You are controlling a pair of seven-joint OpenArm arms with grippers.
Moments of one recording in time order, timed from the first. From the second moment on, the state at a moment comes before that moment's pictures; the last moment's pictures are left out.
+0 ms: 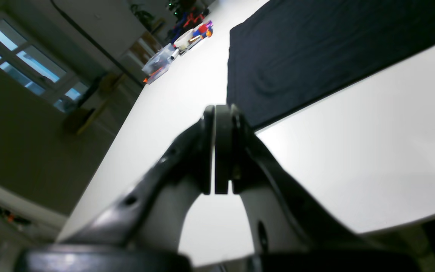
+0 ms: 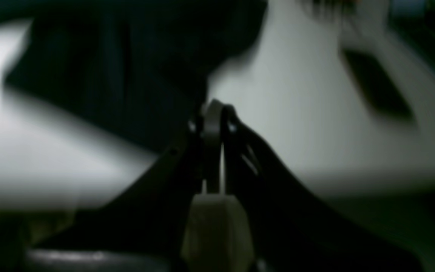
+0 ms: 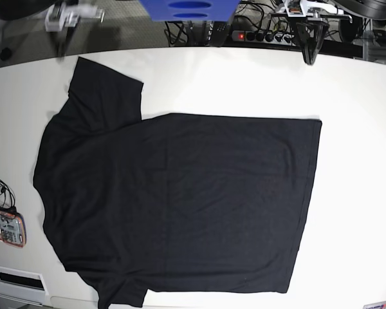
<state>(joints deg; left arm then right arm) 56.1 5.0 -19.2 91.8 22.6 11.9 -56.3 -54.7 7.3 19.3 91.0 5.3 6.1 38.9</state>
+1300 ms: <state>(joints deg) 47.4 -1.7 -19.1 91.7 28.3 11.4 -51.3 -52.5 21.8 7.0 110.4 5.3 6.4 4.3</state>
